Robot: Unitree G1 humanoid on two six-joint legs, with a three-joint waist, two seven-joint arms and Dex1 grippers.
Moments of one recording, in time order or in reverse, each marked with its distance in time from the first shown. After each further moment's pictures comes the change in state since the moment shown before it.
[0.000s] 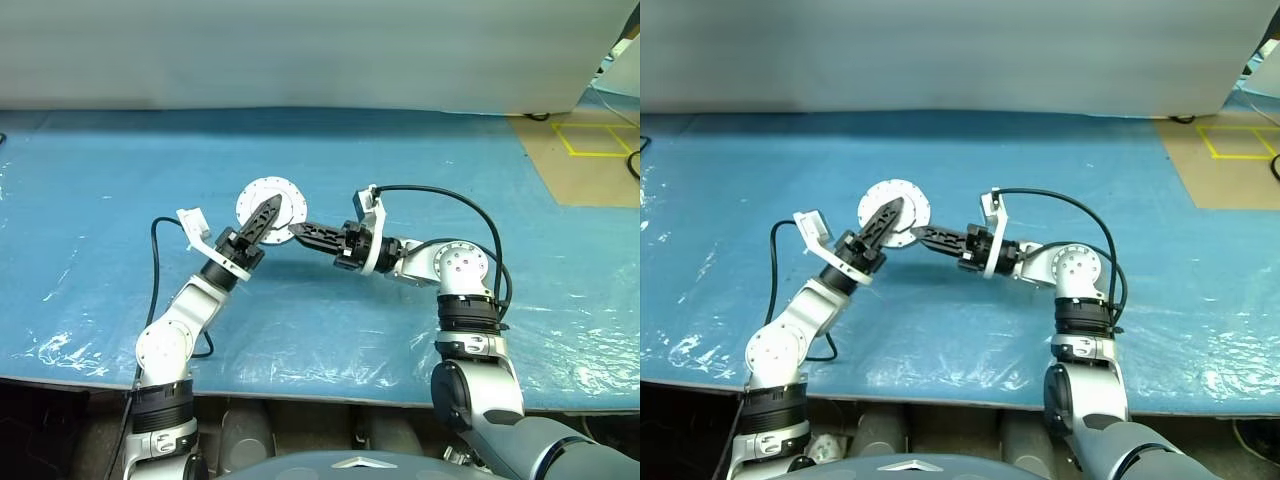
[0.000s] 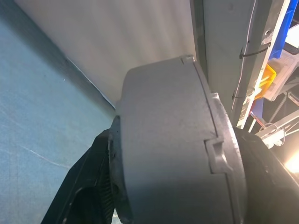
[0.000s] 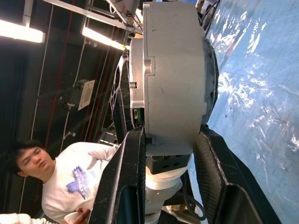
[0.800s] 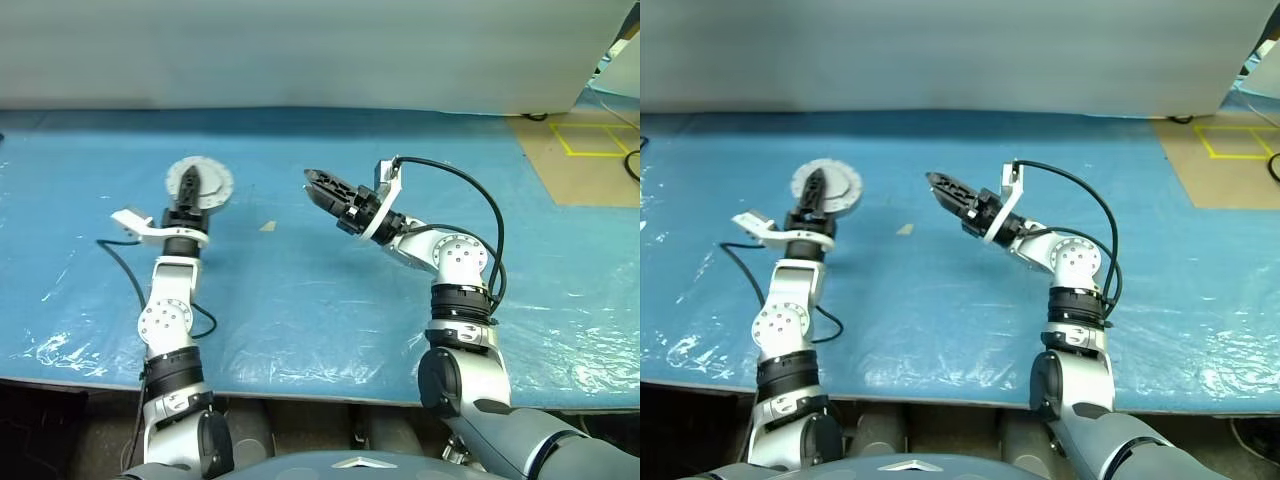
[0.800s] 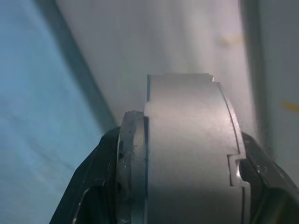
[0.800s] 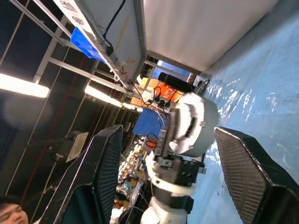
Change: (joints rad) left arm -0.215 -0.057 0.288 0.340 0.100 -0.455 0.231; right arm -0.071 0.062 -0.127 0.054 0.042 -0.227 -0.126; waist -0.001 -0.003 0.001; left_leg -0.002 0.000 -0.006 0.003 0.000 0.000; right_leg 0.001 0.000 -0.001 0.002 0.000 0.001
